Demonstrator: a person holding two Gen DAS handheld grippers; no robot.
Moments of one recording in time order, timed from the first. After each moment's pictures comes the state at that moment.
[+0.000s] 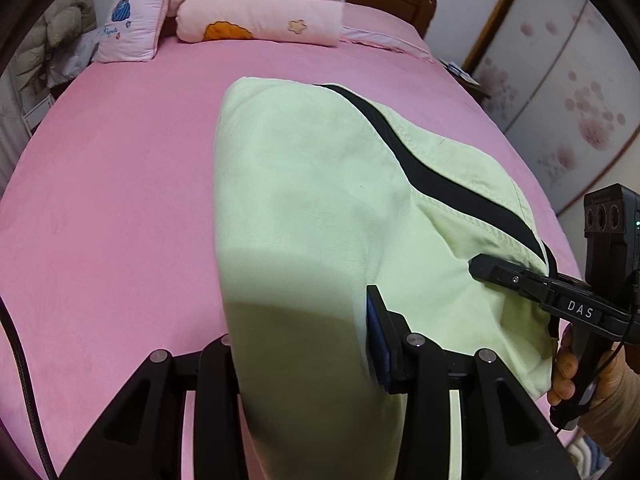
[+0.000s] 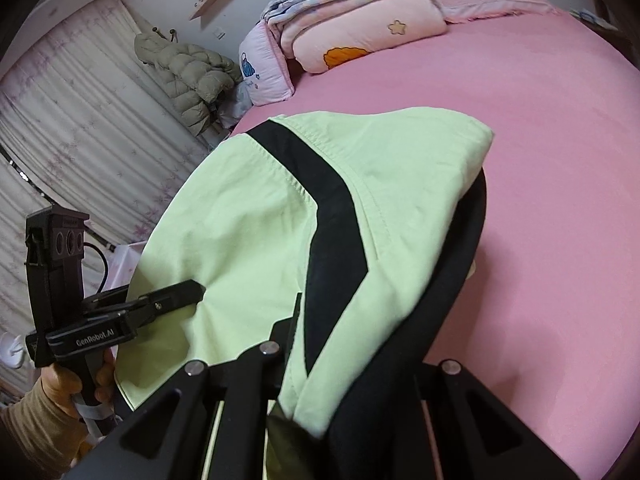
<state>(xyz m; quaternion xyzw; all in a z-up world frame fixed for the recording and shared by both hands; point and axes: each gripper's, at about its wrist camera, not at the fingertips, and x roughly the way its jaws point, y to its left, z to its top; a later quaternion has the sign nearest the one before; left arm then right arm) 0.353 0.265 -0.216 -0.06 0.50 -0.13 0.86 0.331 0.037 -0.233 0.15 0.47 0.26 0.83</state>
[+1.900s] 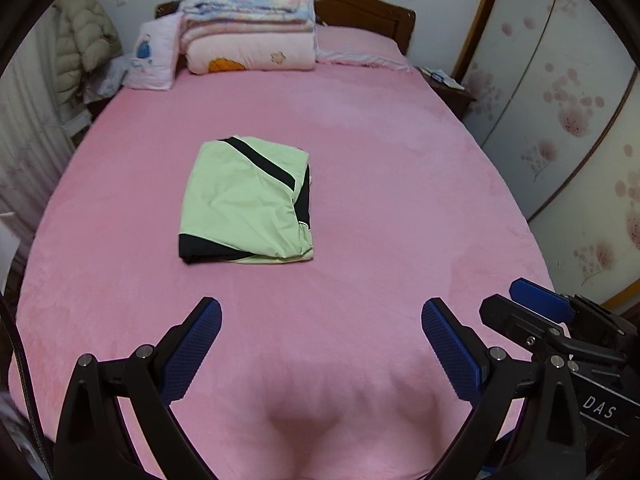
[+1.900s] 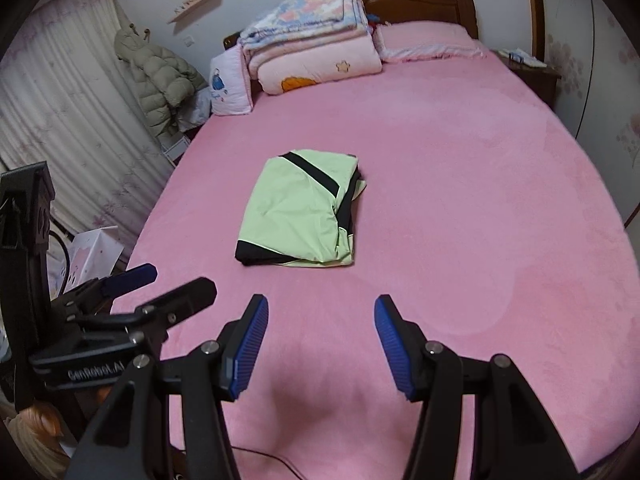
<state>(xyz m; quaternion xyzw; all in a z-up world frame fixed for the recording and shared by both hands) 0.099 0.088 -0.035 -0.04 0.48 -0.07 0.87 0.078 -0.060 -0.031 0.08 0.47 0.14 0.87</state>
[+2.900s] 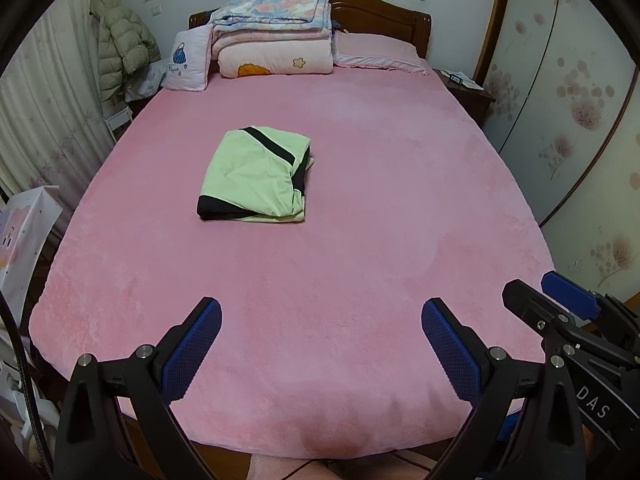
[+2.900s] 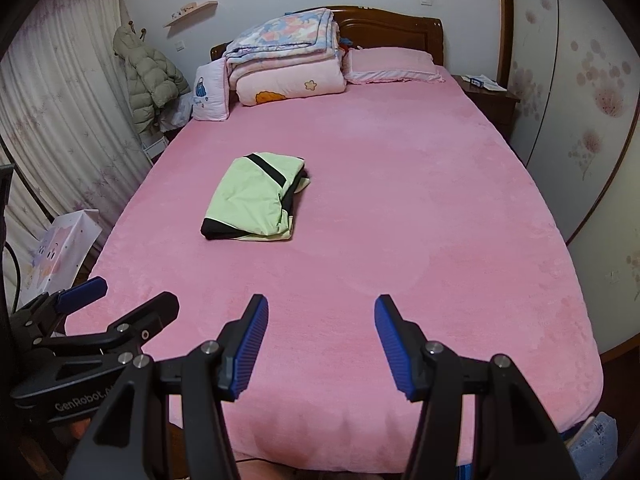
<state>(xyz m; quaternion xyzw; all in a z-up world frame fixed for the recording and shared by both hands) -0.030 -0.005 -0.001 -0.03 0.47 0.00 0.88 -0.031 -0.148 -0.006 0.03 0.45 0.09 0.89</state>
